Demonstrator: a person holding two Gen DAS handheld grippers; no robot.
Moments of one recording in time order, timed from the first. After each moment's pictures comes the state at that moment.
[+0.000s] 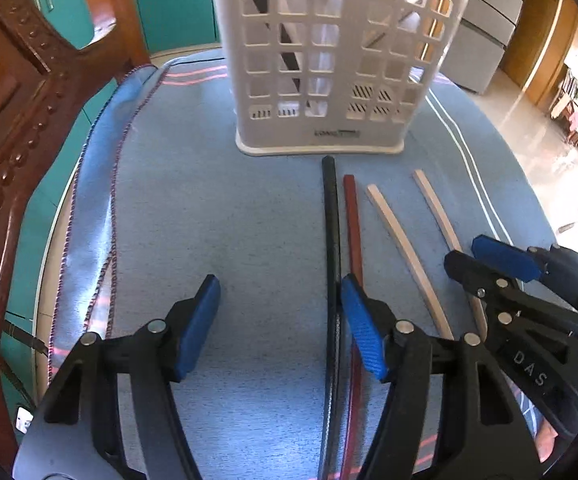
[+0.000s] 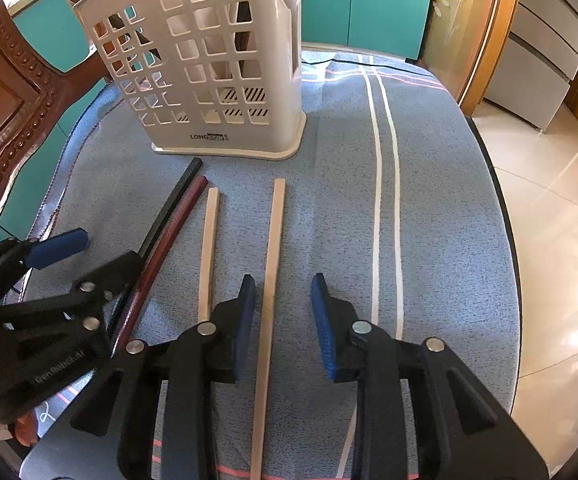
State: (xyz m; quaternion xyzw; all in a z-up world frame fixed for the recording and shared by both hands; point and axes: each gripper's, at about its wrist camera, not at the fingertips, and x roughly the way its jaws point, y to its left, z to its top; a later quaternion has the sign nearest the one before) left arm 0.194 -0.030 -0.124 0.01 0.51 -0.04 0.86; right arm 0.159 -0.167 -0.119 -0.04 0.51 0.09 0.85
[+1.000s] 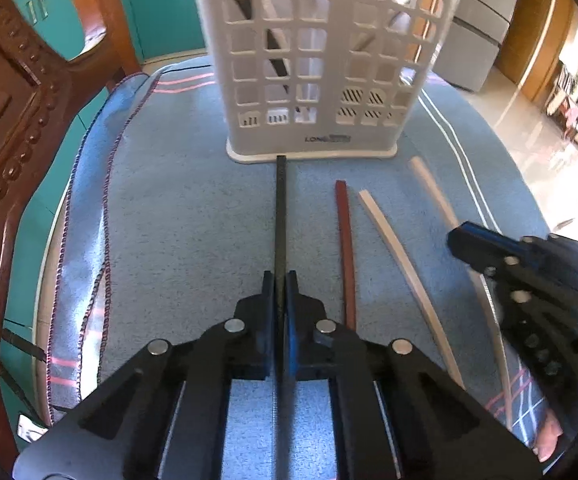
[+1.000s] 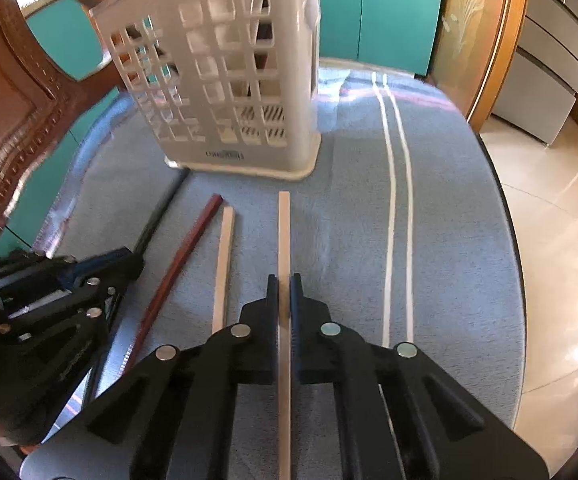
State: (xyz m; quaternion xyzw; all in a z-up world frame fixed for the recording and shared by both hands) left arm 0.196 -0.036 -0.117 0.01 0.50 -0.04 0.87; right arm 0.160 -0.162 -0.108 -0.04 0.48 0.12 0.87
